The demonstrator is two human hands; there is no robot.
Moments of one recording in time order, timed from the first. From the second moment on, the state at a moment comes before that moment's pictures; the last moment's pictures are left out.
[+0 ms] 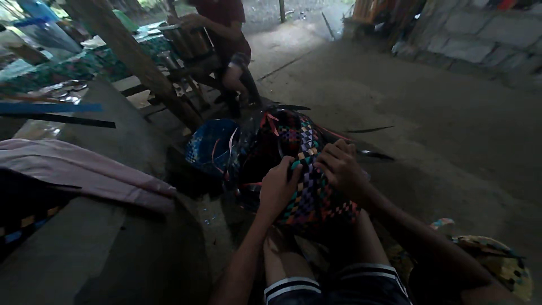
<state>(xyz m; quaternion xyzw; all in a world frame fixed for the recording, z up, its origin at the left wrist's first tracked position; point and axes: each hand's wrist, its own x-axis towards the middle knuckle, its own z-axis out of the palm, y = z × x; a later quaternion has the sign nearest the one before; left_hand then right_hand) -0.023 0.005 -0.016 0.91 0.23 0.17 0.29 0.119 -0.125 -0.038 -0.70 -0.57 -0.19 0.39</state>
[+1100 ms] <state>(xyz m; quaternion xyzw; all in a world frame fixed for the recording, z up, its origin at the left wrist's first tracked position) -0.003 0.004 0.012 0.91 0.33 0.07 0.24 0.107 -0.096 0.013 -0.77 -0.59 0.23 -0.02</state>
